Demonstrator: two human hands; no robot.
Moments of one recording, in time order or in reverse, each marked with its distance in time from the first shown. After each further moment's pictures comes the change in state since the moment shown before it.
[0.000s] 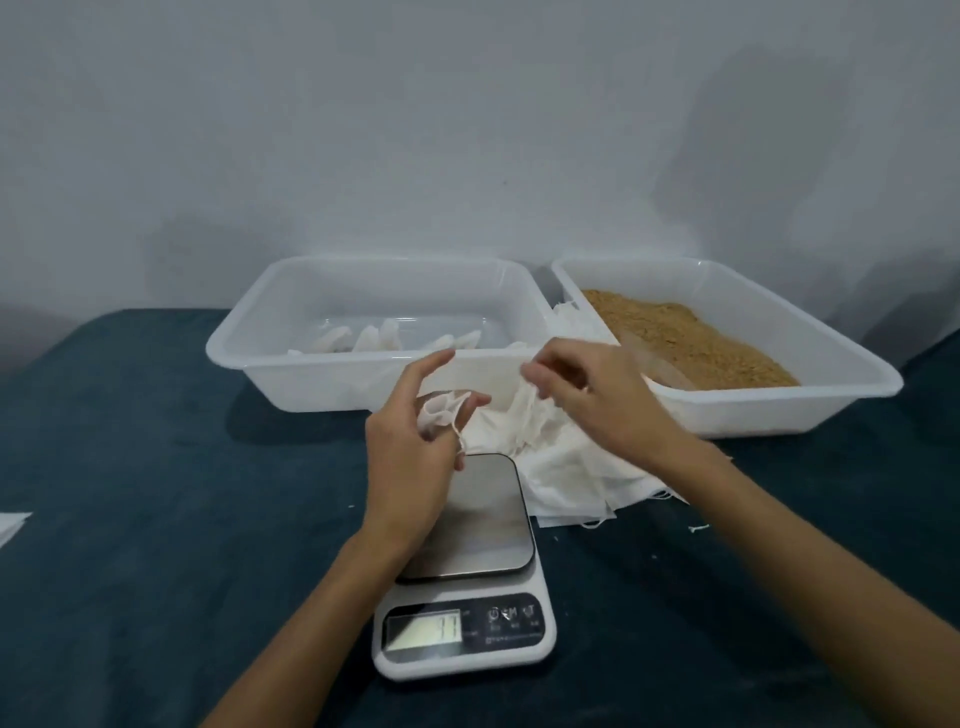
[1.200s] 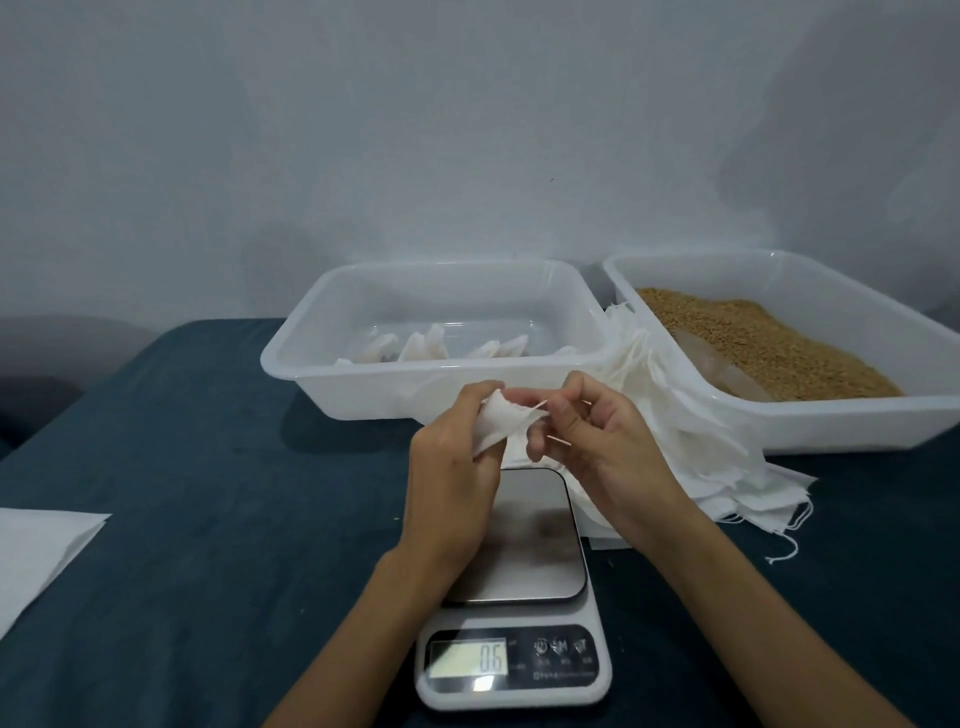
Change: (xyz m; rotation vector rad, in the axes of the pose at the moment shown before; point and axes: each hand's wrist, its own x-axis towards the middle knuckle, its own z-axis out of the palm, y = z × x) left_hand 0.006 -0.011 -0.006 0.543 0.043 0.312; right_hand -0.015 -0.011 0.062 1.242 -0.073 0.127
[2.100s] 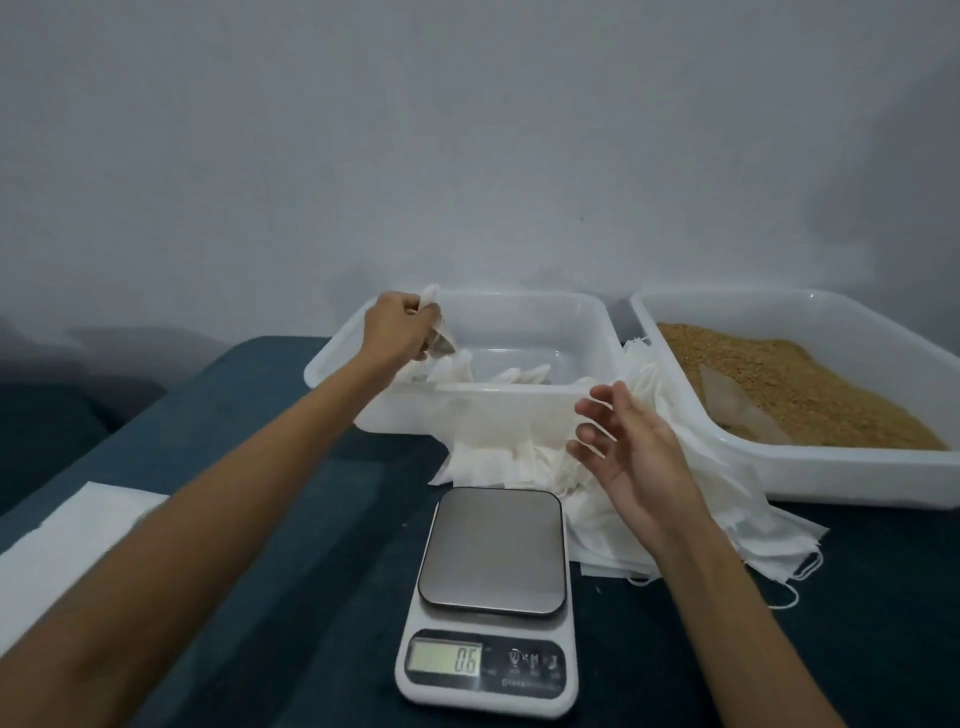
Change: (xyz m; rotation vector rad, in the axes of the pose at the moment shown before) left_hand 0.161 -0.059 -0.037 0.016 -0.065 -0.581; right_hand 0.008 -0.016 -0.032 0.249 0.280 0.119
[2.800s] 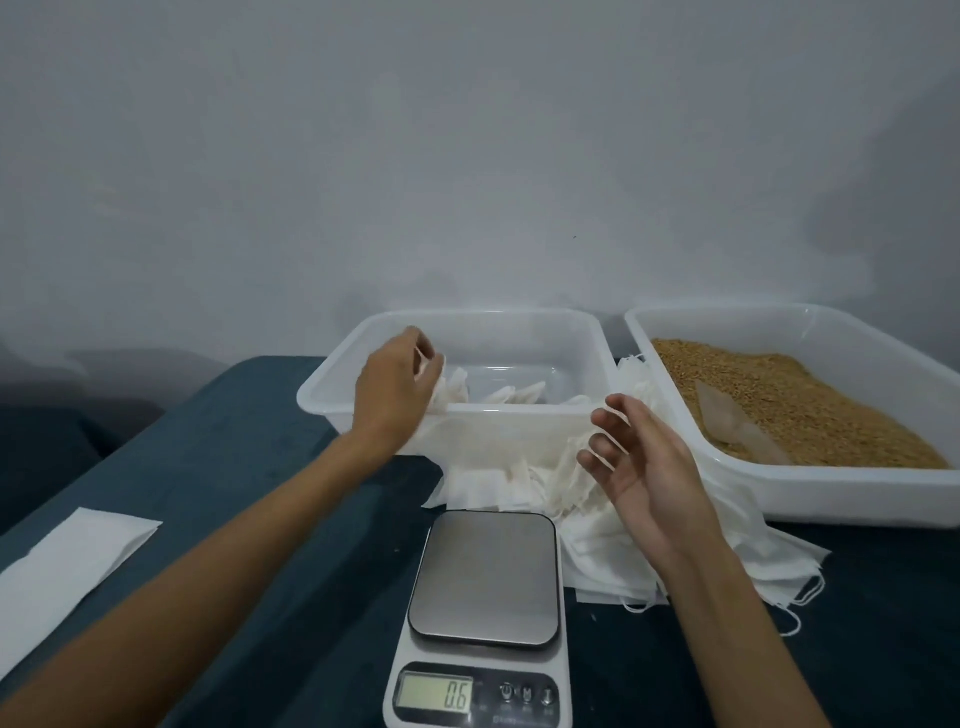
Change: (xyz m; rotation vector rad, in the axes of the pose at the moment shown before) left_hand -0.040 -0.025 0.014 0.328 0.173 0.440; right_hand 0.001 -0.011 -0.005 0.096 0.017 -0.044
